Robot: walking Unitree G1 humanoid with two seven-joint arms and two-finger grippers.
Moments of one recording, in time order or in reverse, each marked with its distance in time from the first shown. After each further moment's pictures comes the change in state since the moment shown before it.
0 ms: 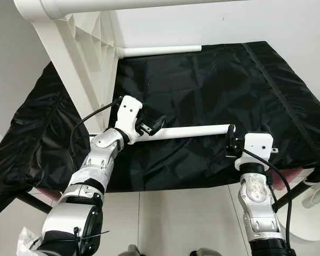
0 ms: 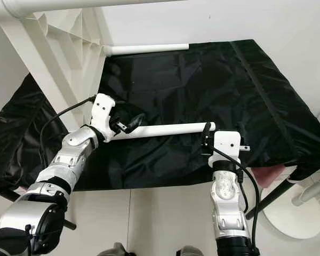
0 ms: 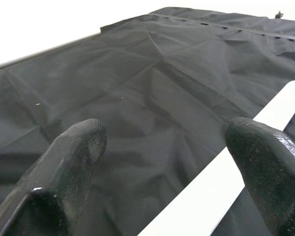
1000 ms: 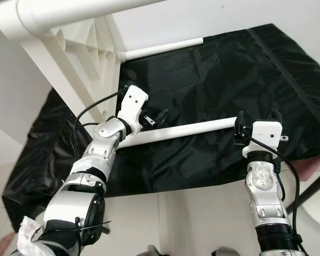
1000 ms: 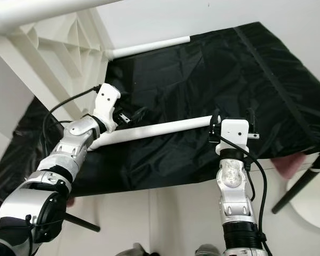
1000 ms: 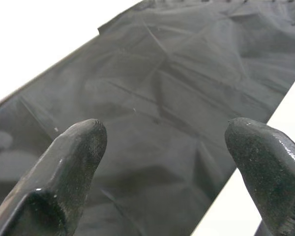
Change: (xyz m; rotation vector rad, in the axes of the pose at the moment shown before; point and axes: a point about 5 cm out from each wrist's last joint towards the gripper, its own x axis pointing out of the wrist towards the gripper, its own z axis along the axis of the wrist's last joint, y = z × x) left arm 0.016 0.008 0.027 0.110 0.000 -0.029; right arm 0.021 -0.011 0.006 -0.041 -0.075 -0.024
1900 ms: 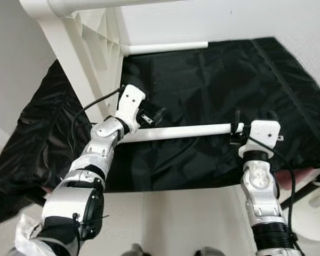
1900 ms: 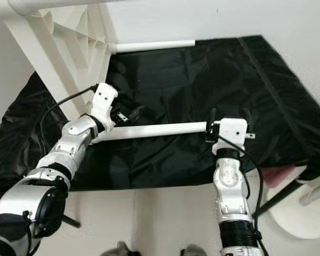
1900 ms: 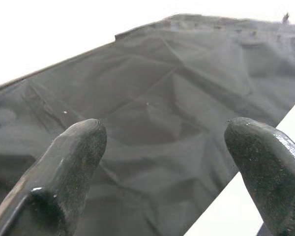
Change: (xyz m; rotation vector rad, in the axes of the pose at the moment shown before) left arm -0.010 0.006 -0.015 -0.089 -0.025 0.068; right arm 0.002 0.000 0.002 0.052 0.008 0.013
